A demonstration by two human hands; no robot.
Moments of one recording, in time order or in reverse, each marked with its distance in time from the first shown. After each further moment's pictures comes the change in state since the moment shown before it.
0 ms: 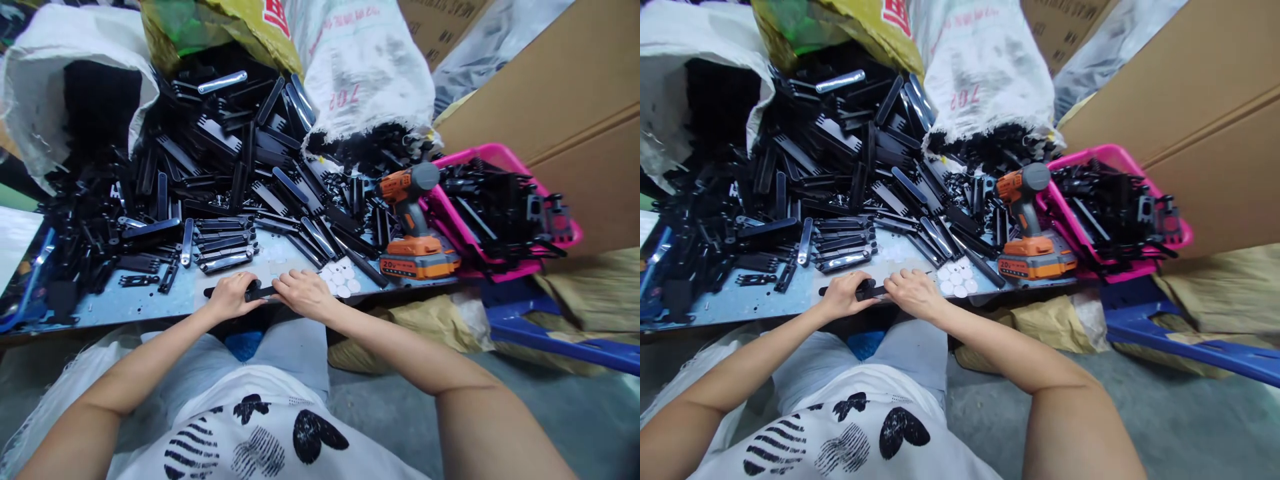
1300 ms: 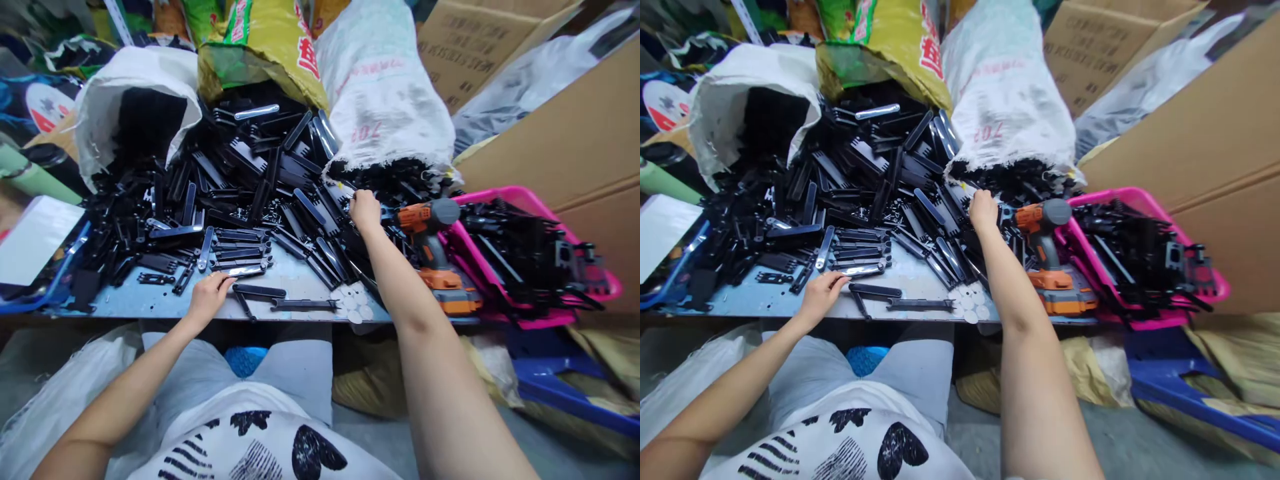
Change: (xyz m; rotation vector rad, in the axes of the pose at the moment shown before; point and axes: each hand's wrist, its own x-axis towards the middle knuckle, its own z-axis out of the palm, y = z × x) left_hand -0.029 -0.042 -0.020 0.022 0.434 -0.344; right_hand 0.098 0.241 -0.024 0.155 0.479 0.793
